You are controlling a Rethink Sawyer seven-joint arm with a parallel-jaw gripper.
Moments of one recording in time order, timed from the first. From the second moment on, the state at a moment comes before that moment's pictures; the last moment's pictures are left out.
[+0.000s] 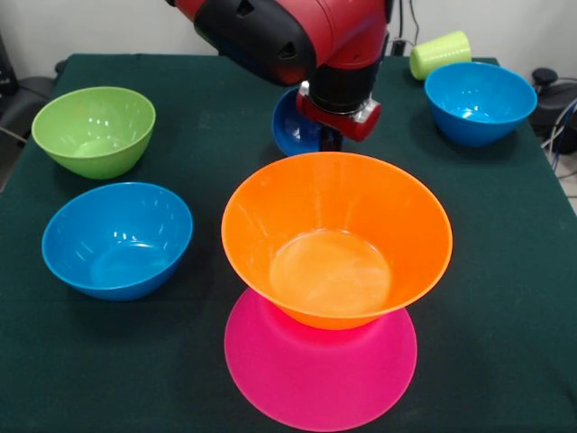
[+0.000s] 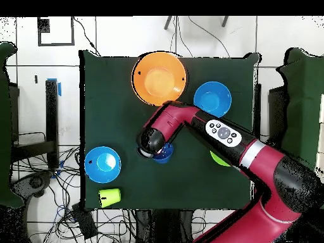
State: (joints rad) arm -1.11 0.36 -2.31 -1.75 1.13 1.07 3.23
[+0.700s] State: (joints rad) arm -1.12 0.40 -2.31 -1.74 1.13 1.07 3.23
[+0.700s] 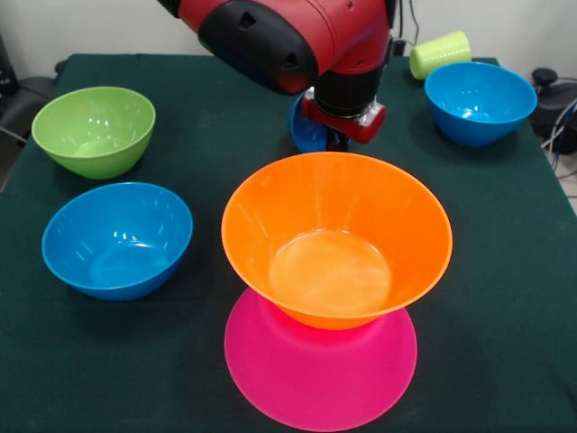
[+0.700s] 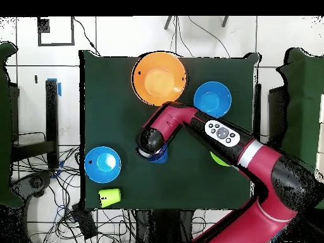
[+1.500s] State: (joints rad) arm -1.12 0.39 -2.31 -1.77 1.17 1.08 3.23
